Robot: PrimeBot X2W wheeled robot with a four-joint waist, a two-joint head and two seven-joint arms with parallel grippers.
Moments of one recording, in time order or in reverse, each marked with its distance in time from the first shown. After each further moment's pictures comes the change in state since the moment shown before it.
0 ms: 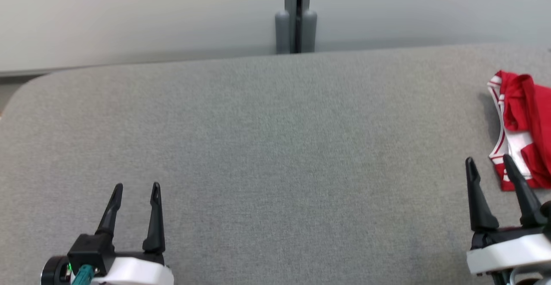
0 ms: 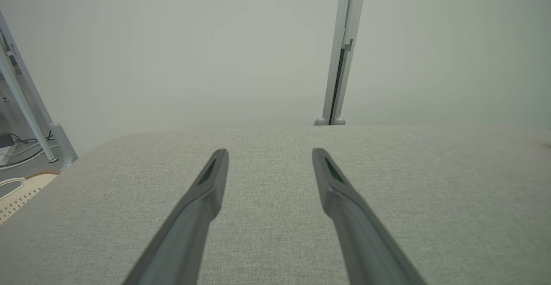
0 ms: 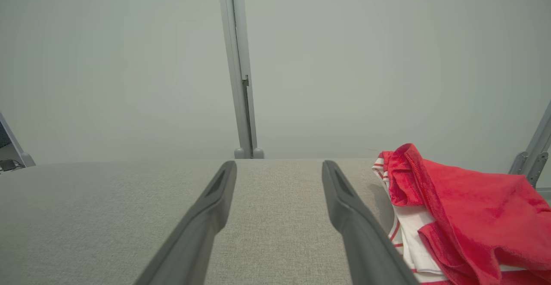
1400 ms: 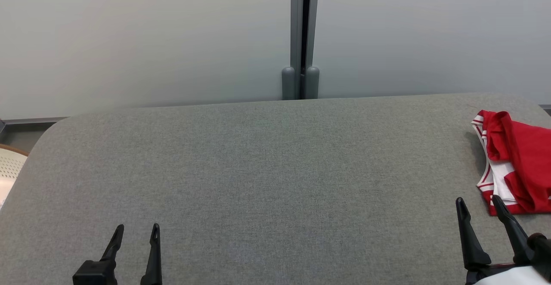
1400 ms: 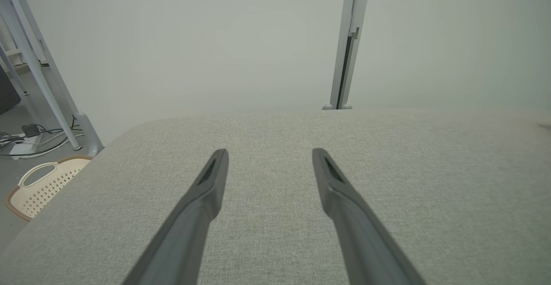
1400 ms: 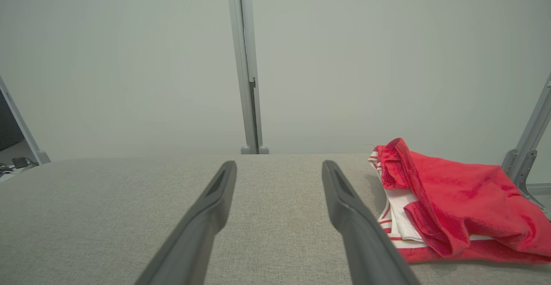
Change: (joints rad) left arm 0.139 0.052 -0.026 -0.021 -0.025 0.028 0.099; right arm 0.164 0.054 -0.012 -0.067 -0.041 0.000 0.091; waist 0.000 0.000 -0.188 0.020
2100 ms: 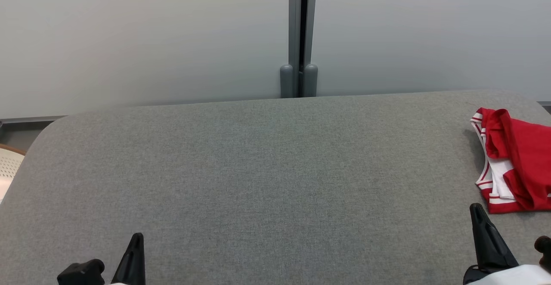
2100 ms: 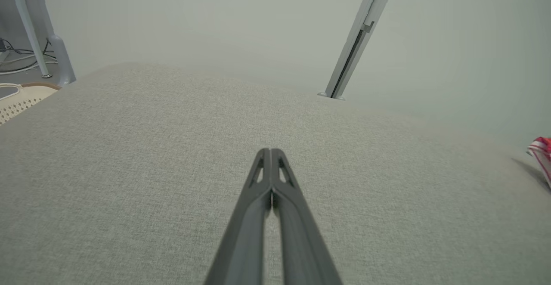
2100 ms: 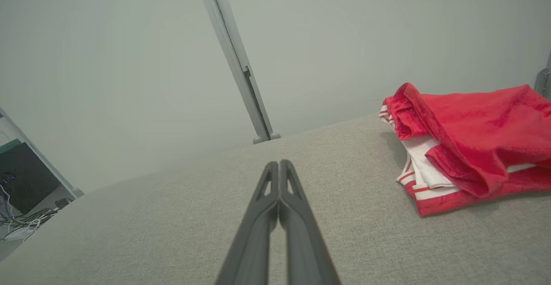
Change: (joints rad) left arm -0.001 -0.033 0.023 0.053 -0.198 -0.035 0.033; right arm -0.014 0.021 -0.004 0.080 0.211 0.000 0.016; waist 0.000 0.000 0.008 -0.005
